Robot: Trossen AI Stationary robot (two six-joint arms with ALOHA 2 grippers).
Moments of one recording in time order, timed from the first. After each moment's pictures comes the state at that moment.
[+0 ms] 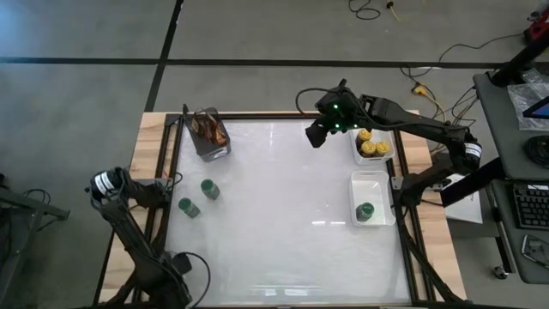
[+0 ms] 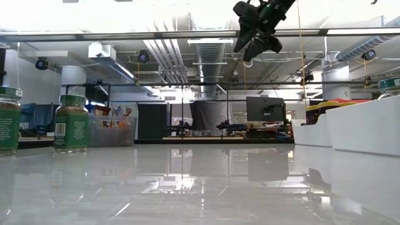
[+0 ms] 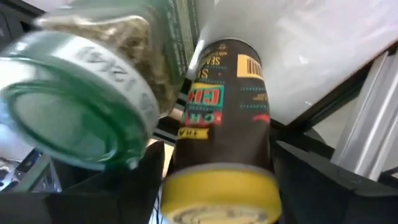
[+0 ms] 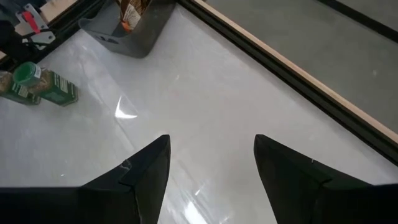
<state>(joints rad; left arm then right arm) -1.05 1.74 1.23 -1.18 0.46 -1.50 -0.42 1.45 1.42 -0.76 0.03 0.35</state>
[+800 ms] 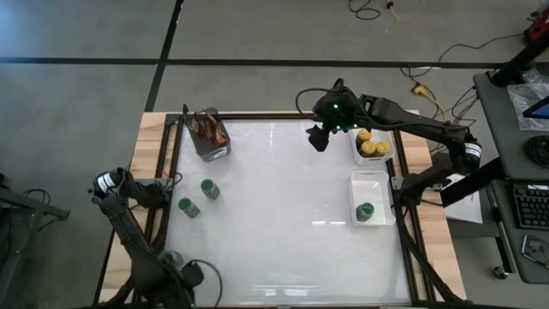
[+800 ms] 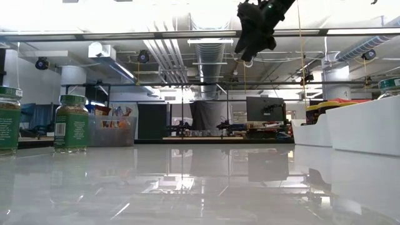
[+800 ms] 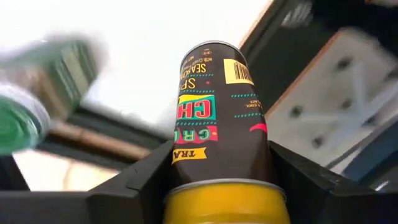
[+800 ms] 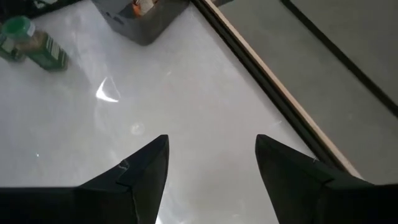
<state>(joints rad) -0.98 1.76 1.53 -1.19 0.29 -1.55 -0.42 1.45 1.42 -0.75 0.03 0.07</state>
